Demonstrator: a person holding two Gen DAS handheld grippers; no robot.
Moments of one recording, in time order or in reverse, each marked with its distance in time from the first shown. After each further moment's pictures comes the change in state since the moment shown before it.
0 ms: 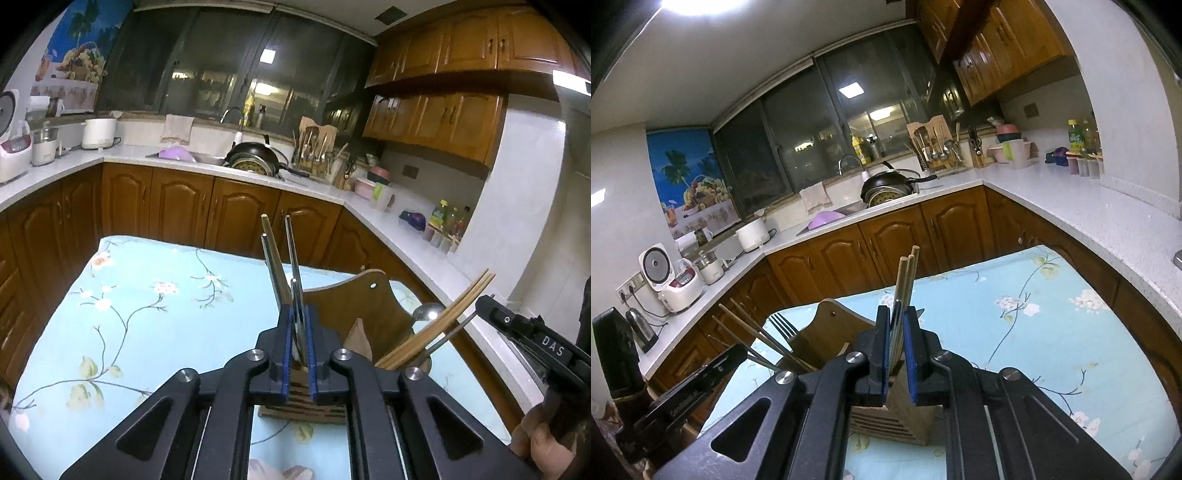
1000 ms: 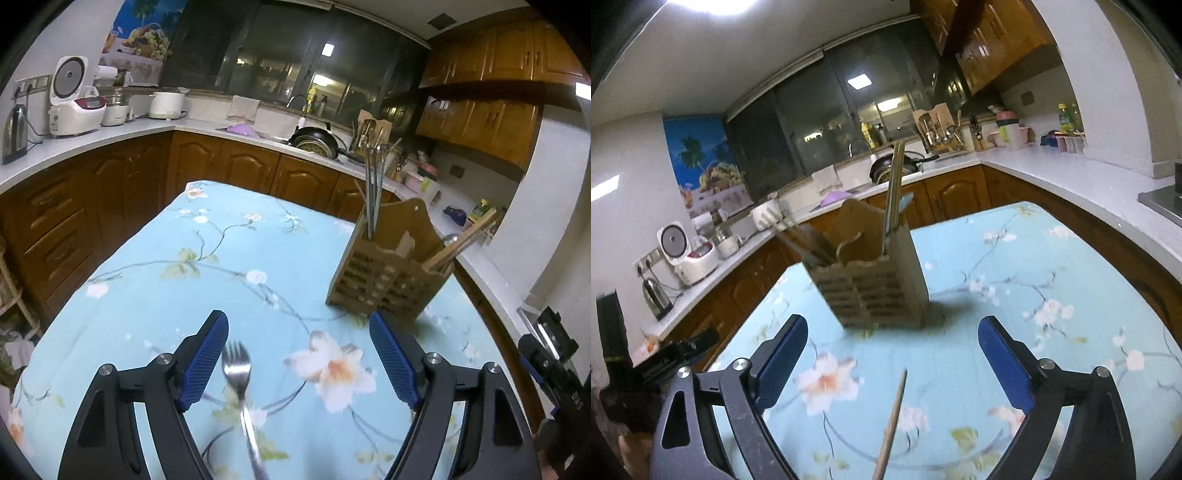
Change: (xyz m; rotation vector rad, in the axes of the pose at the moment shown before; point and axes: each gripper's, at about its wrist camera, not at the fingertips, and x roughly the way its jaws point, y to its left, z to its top) left arm -0.157 0.007 -0.096 -0.109 0.030 0.176; right arm -0.105 -0.007 -0.109 -0.011 0.042 0.032
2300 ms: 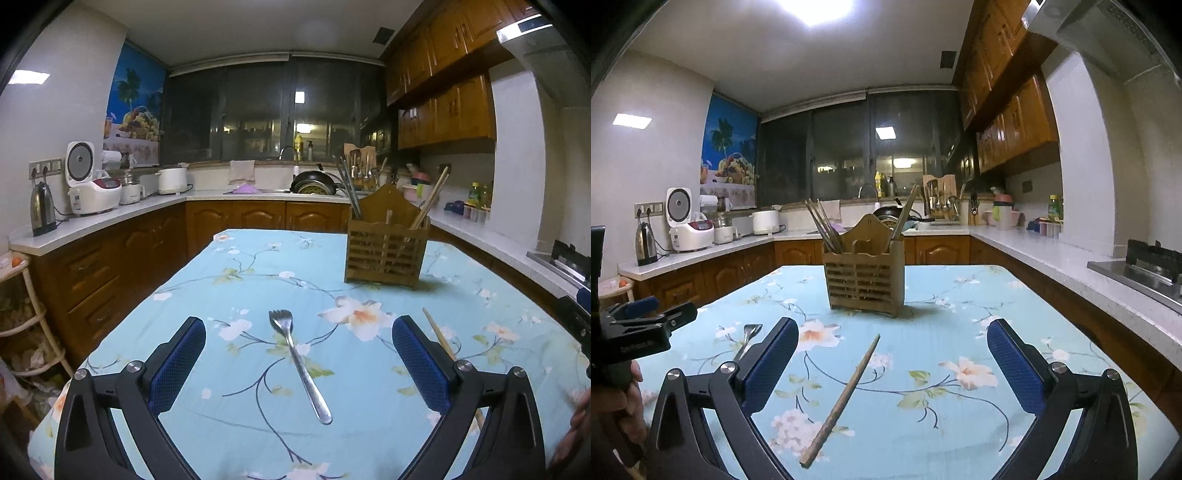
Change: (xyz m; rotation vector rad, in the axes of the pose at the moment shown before) left arm -0.120 0.000 -0.104 0.260 -0.209 0.101; right arm -0.104 0.031 -0.087 -0.283 -0.253 -0.104
